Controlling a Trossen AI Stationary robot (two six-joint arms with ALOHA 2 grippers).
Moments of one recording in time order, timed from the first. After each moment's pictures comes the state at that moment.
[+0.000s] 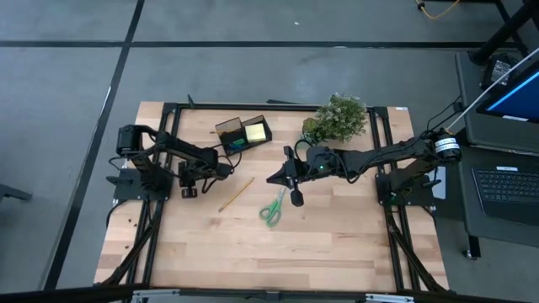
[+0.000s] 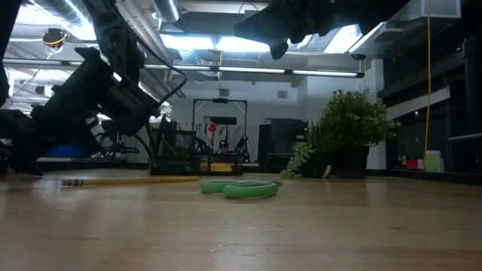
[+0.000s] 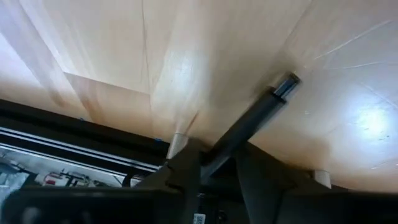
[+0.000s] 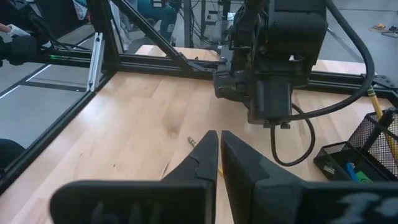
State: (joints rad) left arm 0.14 1.71 0.73 -1.23 -0.13 -0.16; right arm 0.05 1.54 0.93 0.32 -0.11 -0.05
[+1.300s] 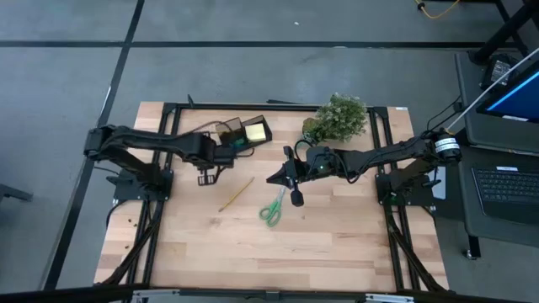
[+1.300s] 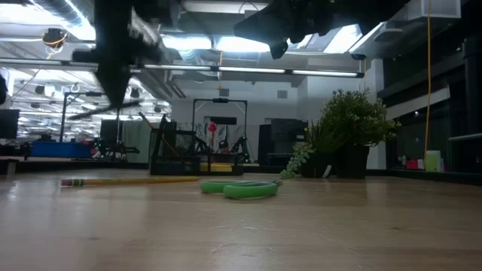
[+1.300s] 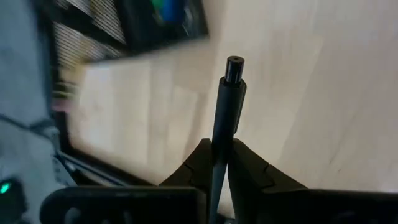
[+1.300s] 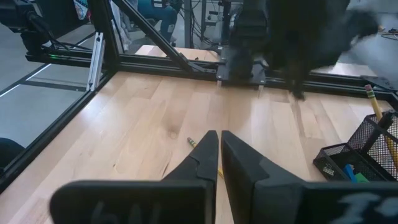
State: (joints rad) left arm 0.08 1.39 1.06 -1.25 -0.37 -0.12; right arm 0.05 1.54 0.93 0.32 -0.11 -0.06
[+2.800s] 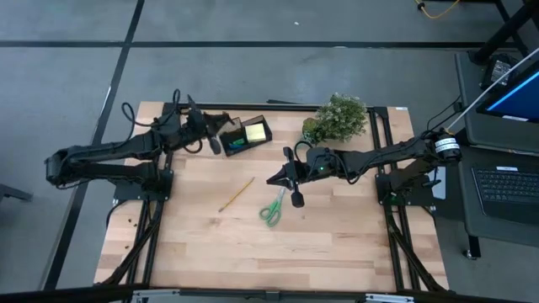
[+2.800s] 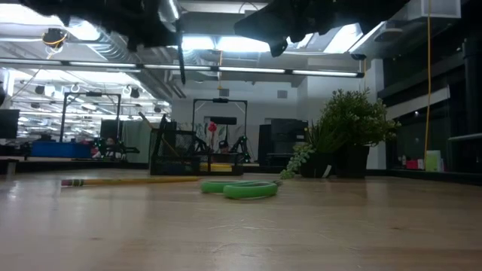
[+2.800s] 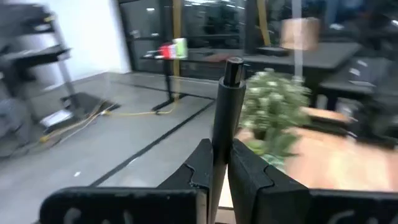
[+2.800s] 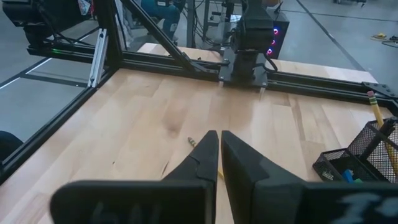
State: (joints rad) left arm 0.35 0.80 0.56 0.18 -0.29 0.04; right arm 0.06 1.54 0.93 0.33 -0.11 -0.09
